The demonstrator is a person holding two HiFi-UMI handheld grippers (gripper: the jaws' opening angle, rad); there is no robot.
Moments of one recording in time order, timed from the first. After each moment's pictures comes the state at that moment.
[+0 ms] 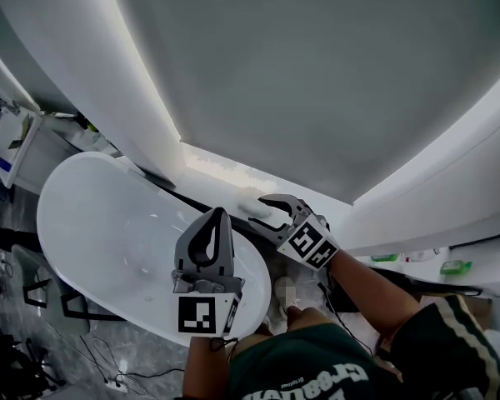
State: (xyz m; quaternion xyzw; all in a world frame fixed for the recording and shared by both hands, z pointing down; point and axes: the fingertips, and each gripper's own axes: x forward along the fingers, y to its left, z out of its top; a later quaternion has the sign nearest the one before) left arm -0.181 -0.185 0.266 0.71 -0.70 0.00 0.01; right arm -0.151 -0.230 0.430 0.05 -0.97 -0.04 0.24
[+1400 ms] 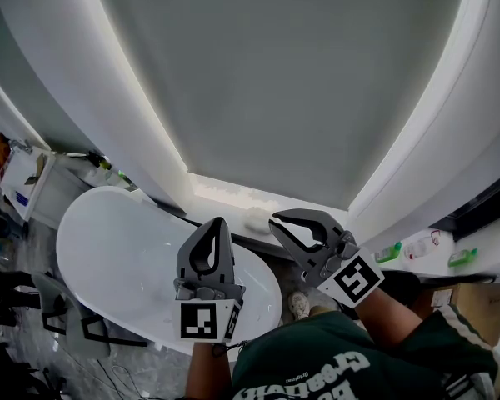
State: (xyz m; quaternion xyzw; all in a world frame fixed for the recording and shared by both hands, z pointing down) left arm -0.152 -0.145 0.192 0.73 -0.68 0.00 -0.04; right arm -0.077 -0.164 0.200 0.14 -0.99 -0.09 -0.03
